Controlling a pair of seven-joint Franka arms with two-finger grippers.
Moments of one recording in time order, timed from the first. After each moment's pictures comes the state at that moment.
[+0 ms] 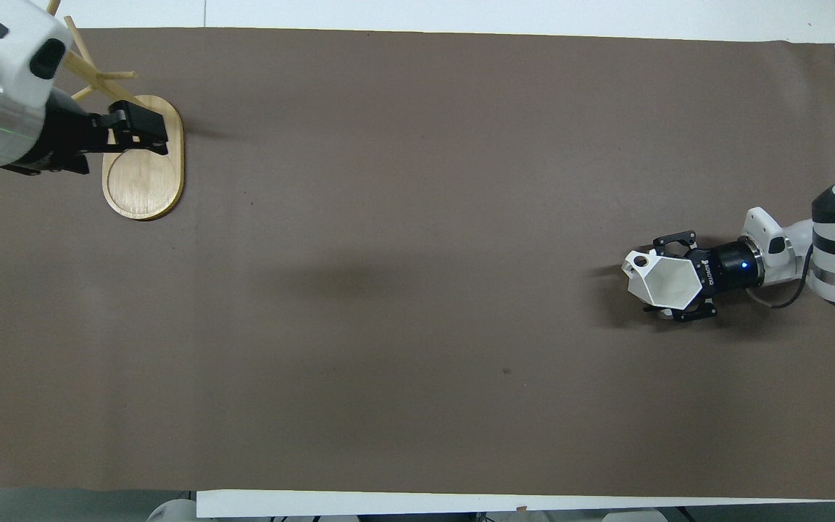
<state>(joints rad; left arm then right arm) -0.24 0.04 -0.13 -1.62 -0.01 1.78 -0.48 -0.42 0.60 0.00 -1.94 0.95 1.39 -2.65</state>
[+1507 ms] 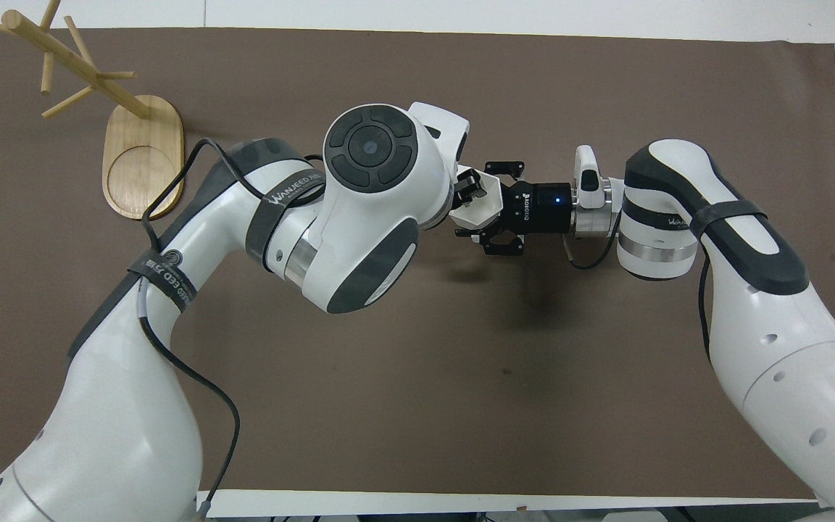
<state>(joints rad) -0.68 0.47 -0.13 -1.46 -0.06 2.07 -1.03 0.17 0.46 0.01 -1.97 1.62 1.88 -2.32</state>
